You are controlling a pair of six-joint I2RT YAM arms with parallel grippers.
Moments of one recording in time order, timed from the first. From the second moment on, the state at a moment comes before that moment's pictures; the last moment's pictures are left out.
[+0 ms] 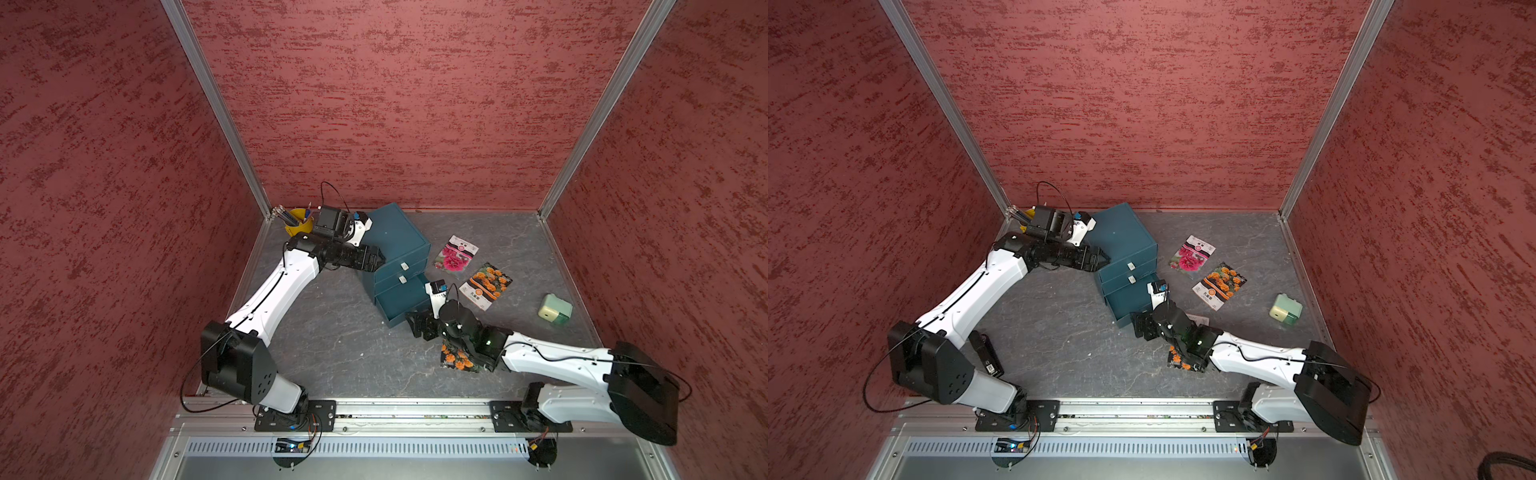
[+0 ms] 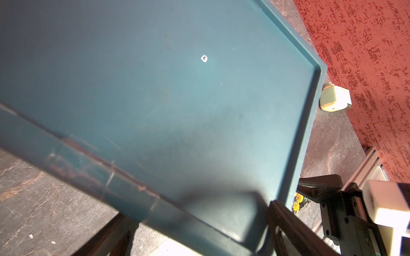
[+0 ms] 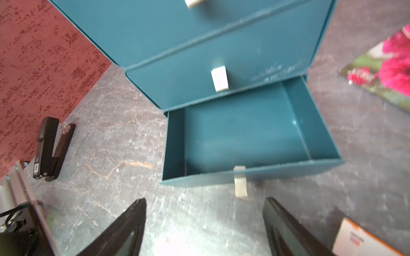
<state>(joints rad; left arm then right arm) -0.32 1.51 1.38 -0.80 0.39 -0.07 0.97 1.26 0.56 0.13 0.19 0.56</state>
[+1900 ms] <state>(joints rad) -0.32 1.51 1.38 -0.80 0.38 -0.05 0.87 1.86 0.83 0.51 0.20 0.46</state>
